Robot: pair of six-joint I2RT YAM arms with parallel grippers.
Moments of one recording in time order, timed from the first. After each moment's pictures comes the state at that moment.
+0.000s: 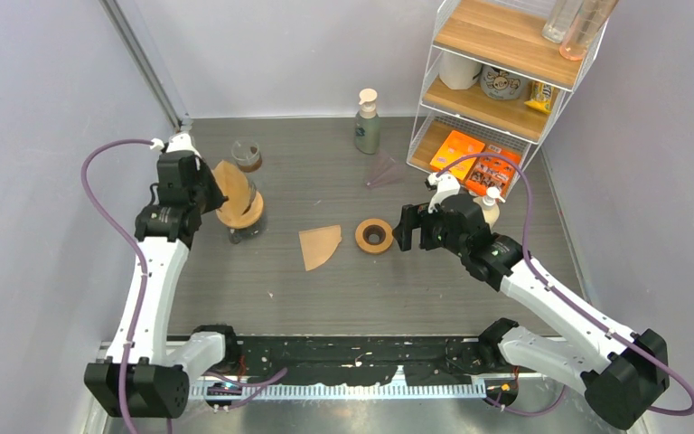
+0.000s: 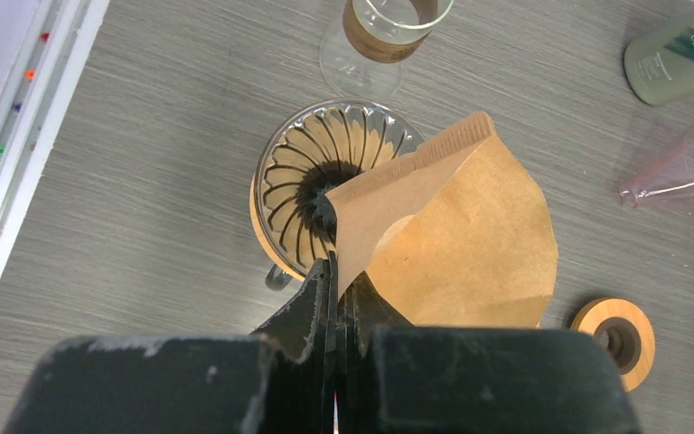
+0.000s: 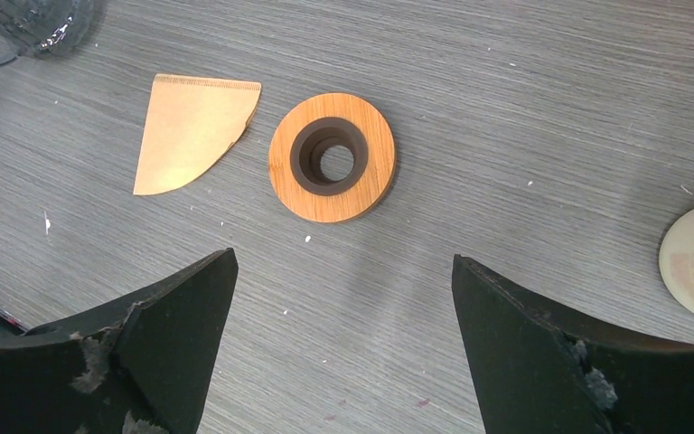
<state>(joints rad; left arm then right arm) -0.04 1.03 1.12 -0.67 -0.15 -0.35 0.60 0.96 0.74 -0.32 0.05 0.33</state>
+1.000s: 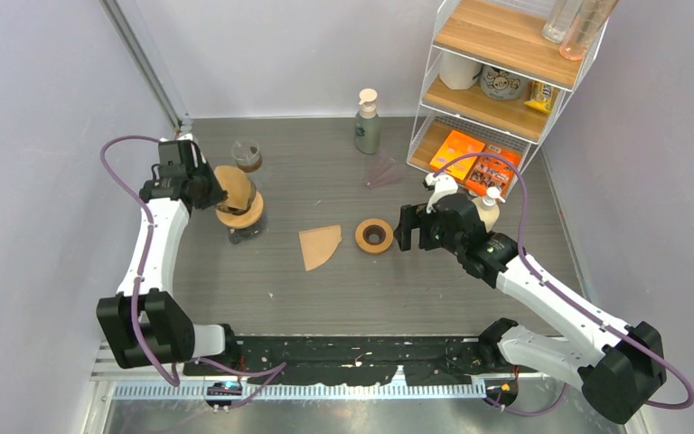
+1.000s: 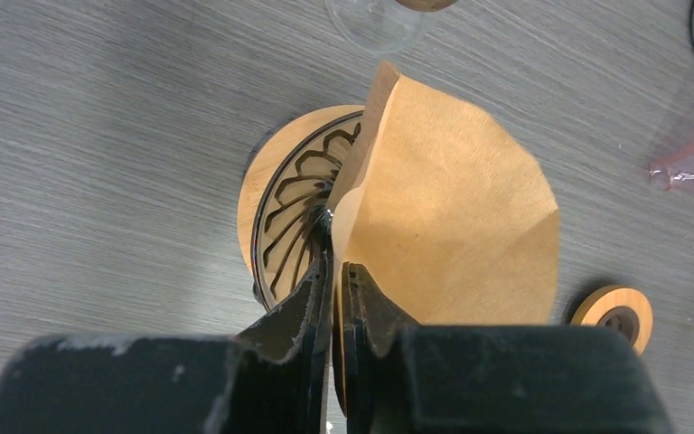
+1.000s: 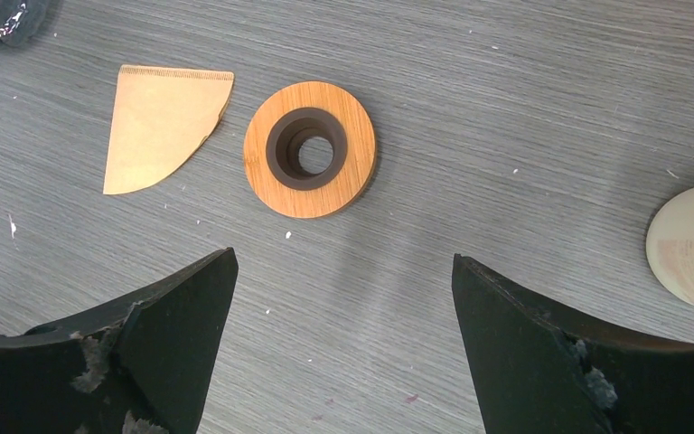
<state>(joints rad) 0.12 1.32 1.18 -0.68 0.08 -0.34 0.60 1.00 0.74 -0.33 0.09 0.33</state>
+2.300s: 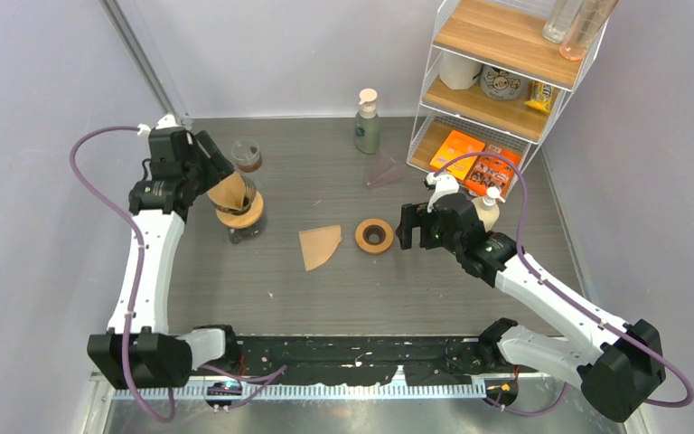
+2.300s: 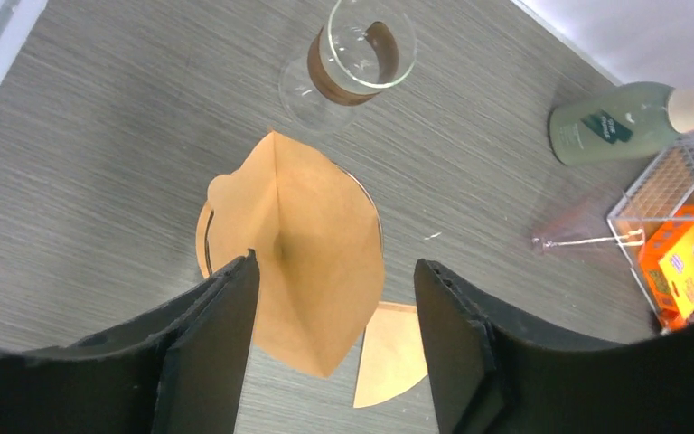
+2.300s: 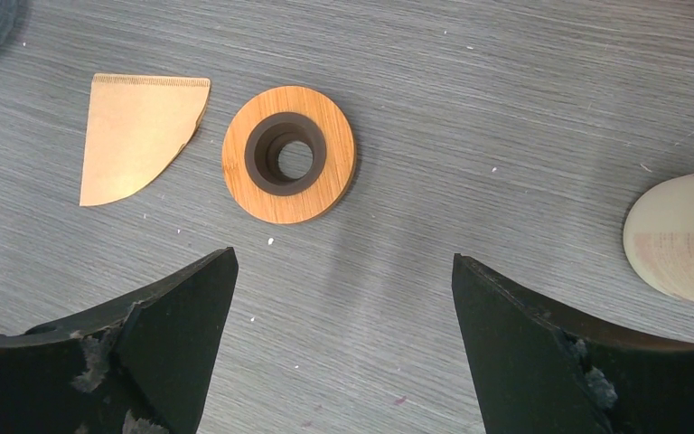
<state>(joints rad) 0.04 1.18 1.29 -0.70 -0.03 -0.52 0.60 1.01 0.74 -0.33 0.13 0.33</state>
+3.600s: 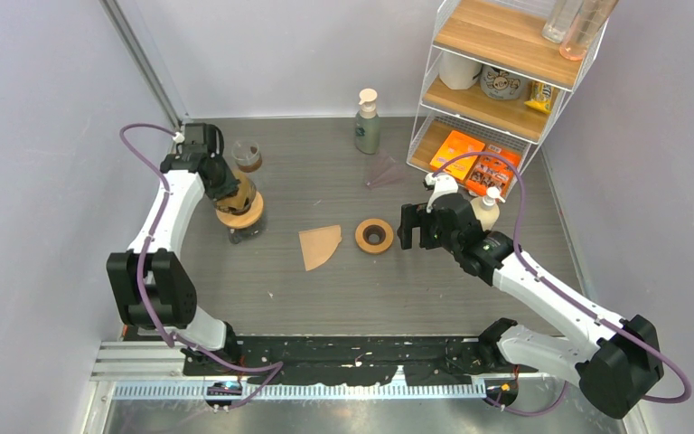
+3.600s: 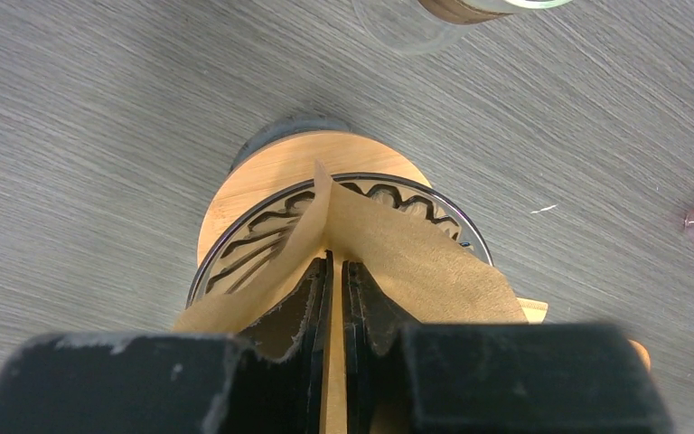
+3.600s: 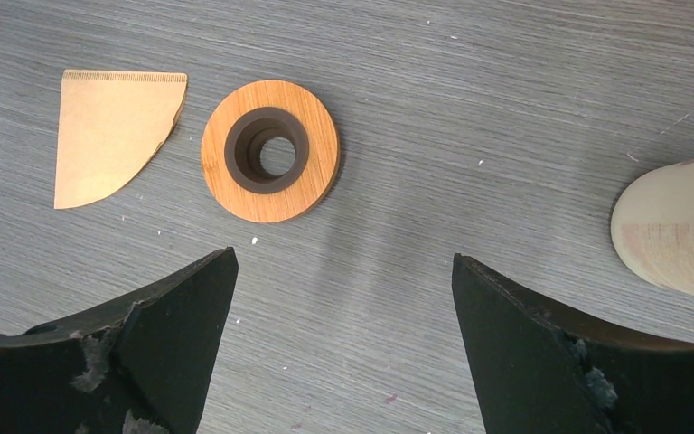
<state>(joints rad) 0.01 1.54 1.35 -0.78 -0.08 -0.50 0.60 1.03 0.74 -0.34 0.16 0.33</state>
